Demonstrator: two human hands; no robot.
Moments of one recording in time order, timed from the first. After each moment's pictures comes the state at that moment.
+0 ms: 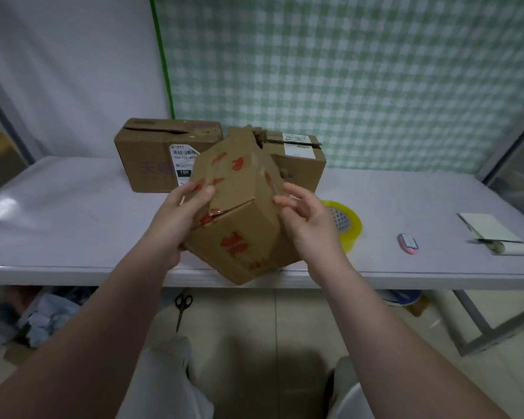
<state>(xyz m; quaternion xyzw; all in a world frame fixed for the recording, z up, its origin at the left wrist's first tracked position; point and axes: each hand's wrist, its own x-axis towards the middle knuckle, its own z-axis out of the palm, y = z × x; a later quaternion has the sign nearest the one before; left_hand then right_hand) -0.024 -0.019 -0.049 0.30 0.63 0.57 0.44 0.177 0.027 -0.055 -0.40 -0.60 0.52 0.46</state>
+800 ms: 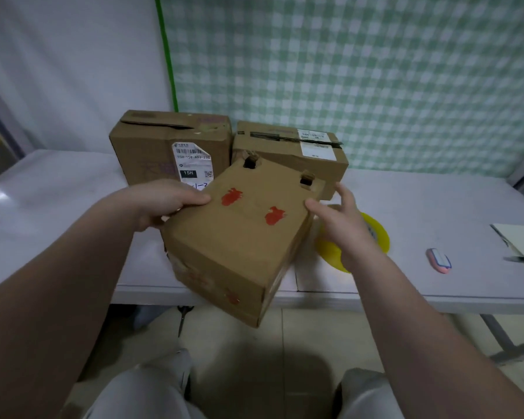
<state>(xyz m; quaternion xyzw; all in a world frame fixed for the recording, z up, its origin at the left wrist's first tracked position) -0.099 0.042 -0.025 0.44 0.75 0.24 0.43 0.173 0.108 -0.067 -0.53 -0.53 0.53 0.40</state>
